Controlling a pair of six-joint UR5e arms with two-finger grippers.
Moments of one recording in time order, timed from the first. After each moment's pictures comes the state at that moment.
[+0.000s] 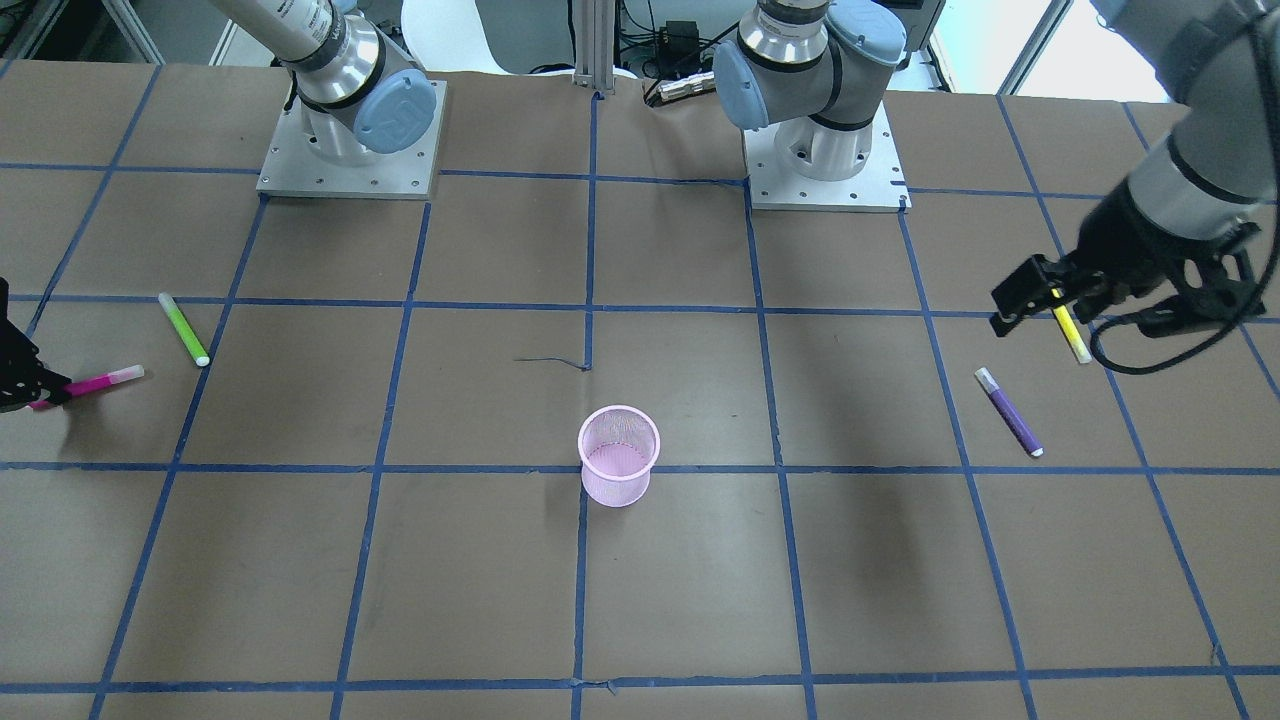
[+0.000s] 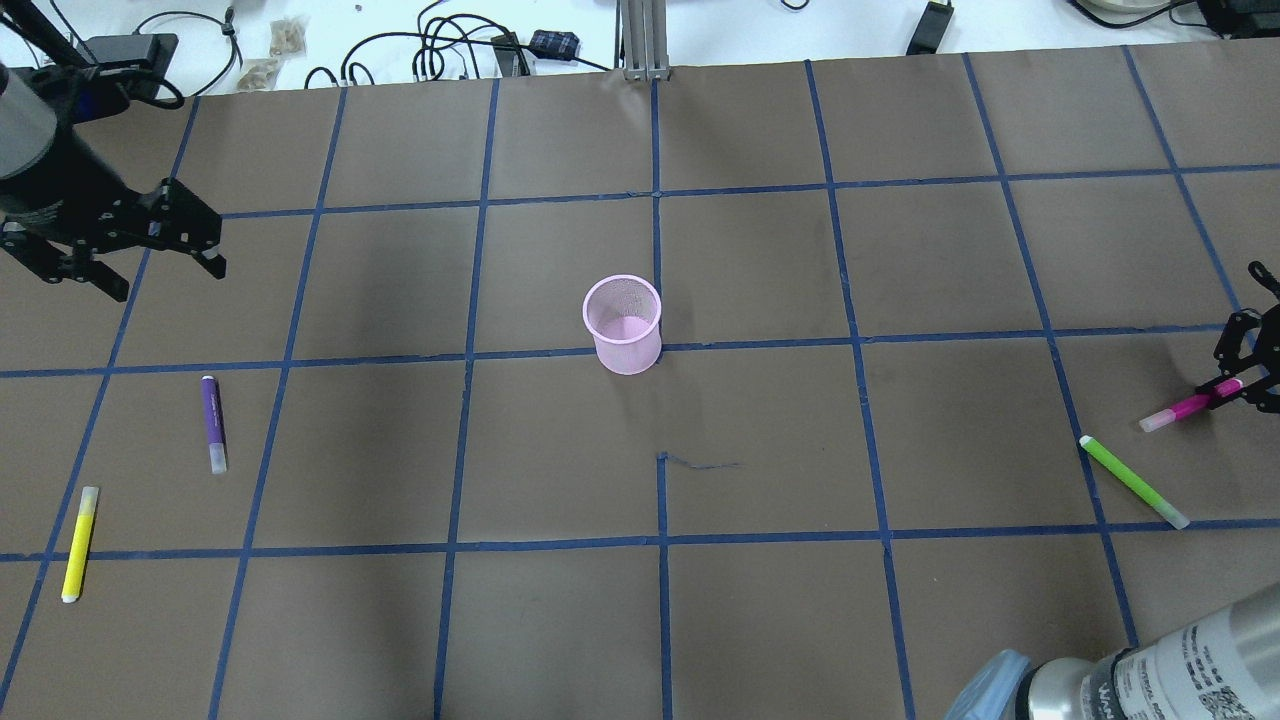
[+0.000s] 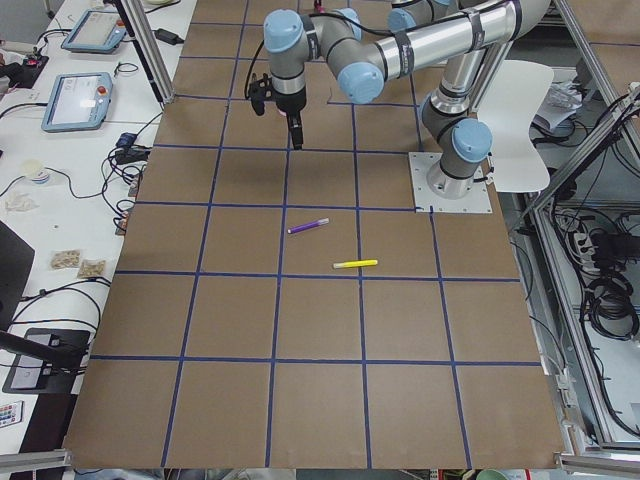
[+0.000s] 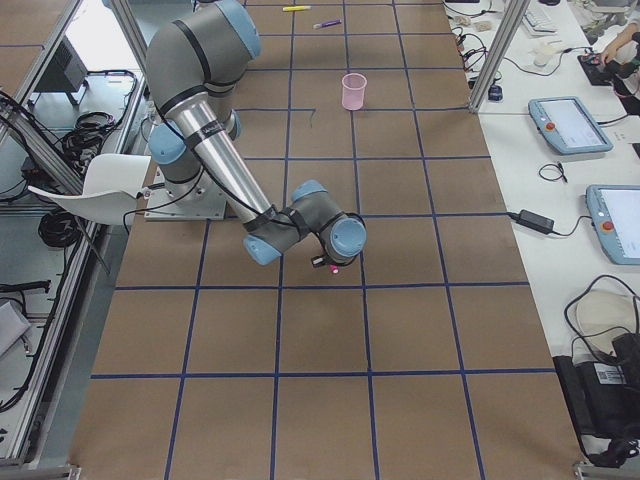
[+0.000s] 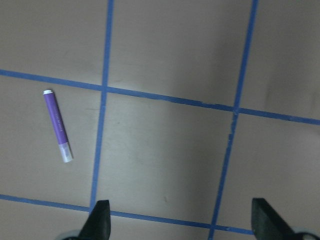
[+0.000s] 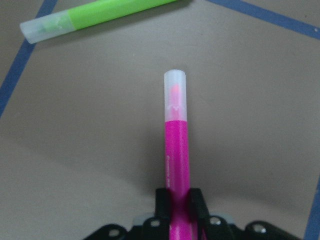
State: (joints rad) left arm -1.13 -1.65 -1.66 -1.45 1.55 0.25; right arm 0.72 -1.12 1.81 -1.99 -1.44 -2.78
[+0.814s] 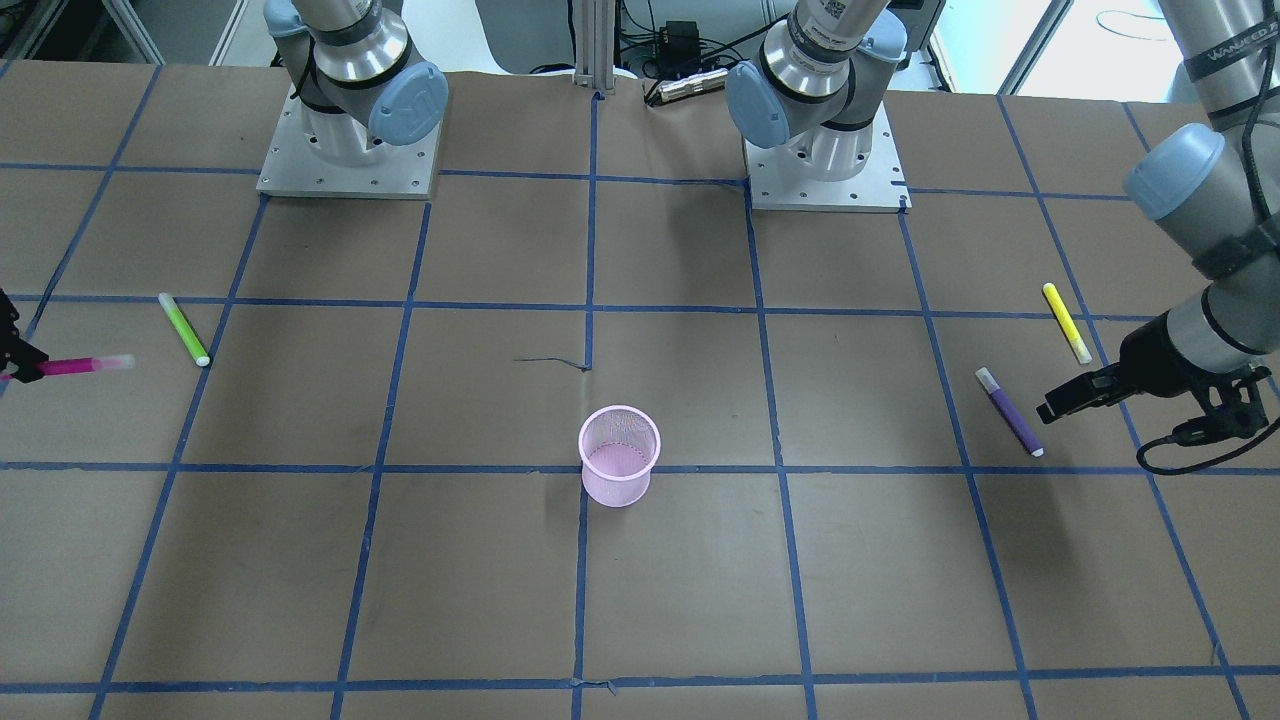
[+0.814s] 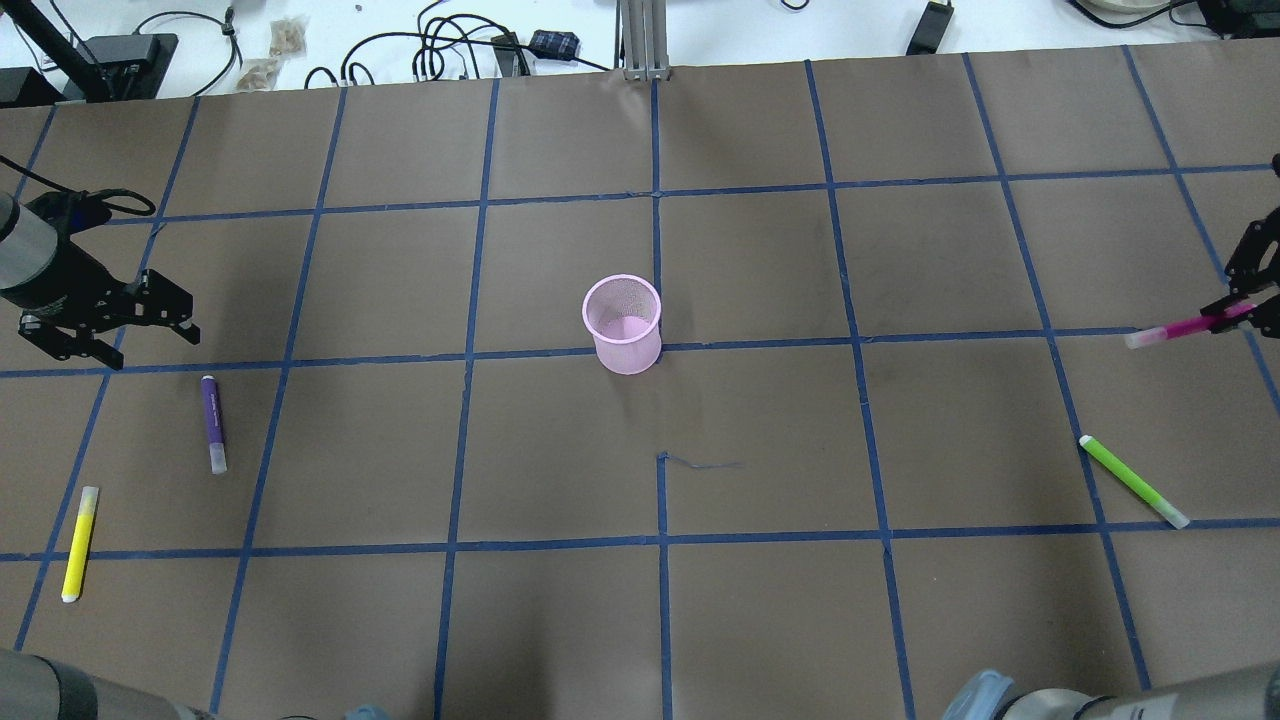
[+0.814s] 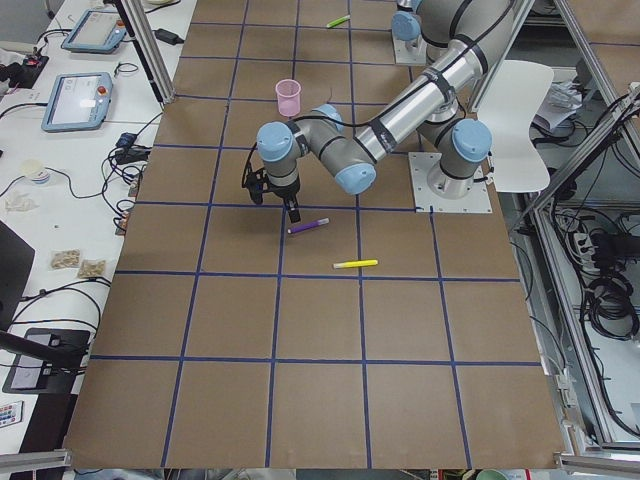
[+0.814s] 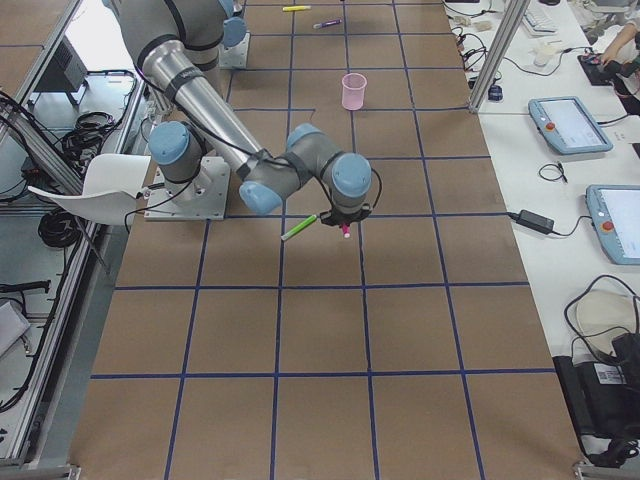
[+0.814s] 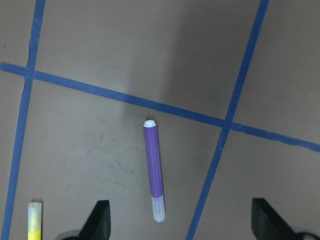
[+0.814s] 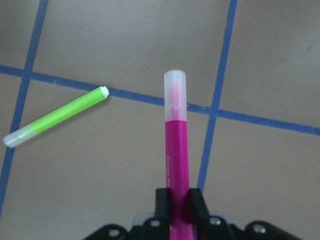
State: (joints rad) left arm -0.97 -1.88 -1.79 -1.16 1.54 0.32; right arm 0.89 -1.42 1.80 -1.88 -1.38 -2.46
